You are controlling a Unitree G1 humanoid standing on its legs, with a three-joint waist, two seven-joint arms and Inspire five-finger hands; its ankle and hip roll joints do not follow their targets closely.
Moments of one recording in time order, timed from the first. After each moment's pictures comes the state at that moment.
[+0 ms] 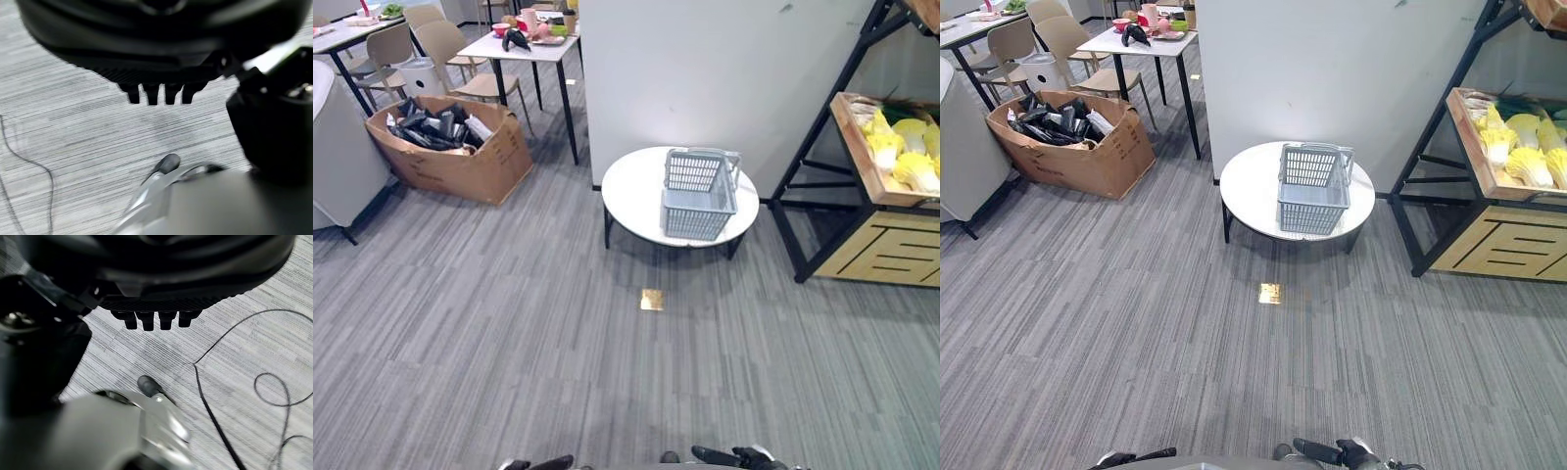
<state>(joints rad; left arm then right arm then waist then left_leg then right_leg) -0.02 0.22 -0.20 1.29 0.14 0.07 0.09 -0.05 -0.22 0.31 1.28 -0.14 0.06 -0.04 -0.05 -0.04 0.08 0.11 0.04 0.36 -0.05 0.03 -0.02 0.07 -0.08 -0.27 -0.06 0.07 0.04</state>
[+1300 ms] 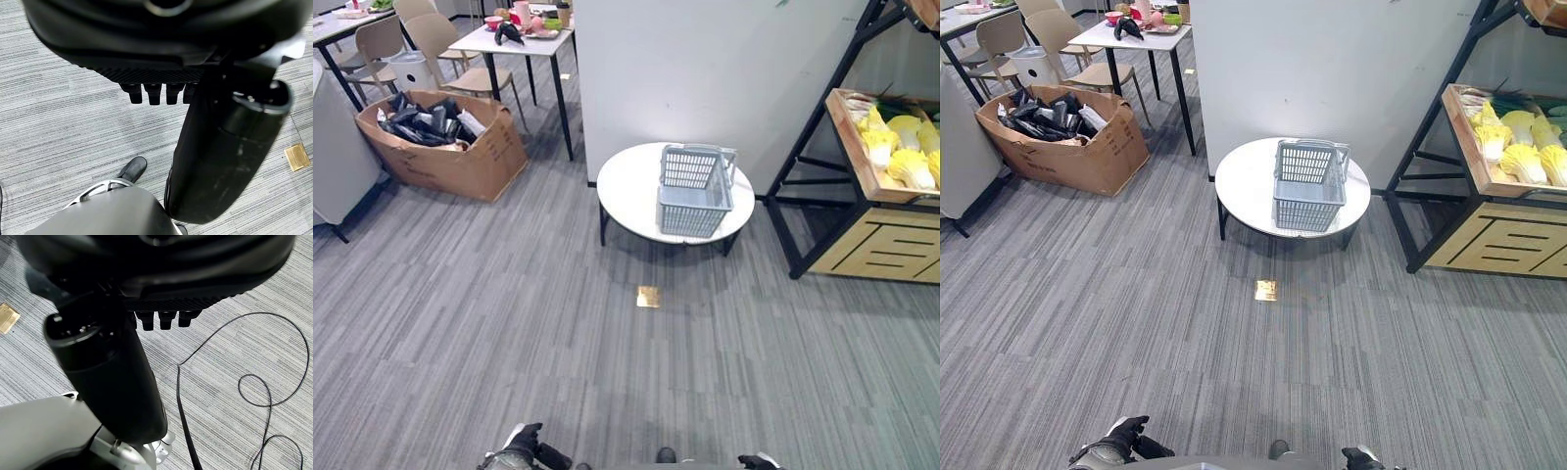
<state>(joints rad) -0.06 0.21 -0.20 1.27 0.14 0.05 0.09 -0.01 -0.23 0.32 1.31 -0.16 0.07 -0.03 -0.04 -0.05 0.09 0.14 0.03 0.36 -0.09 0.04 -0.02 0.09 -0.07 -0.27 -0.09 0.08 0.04</state>
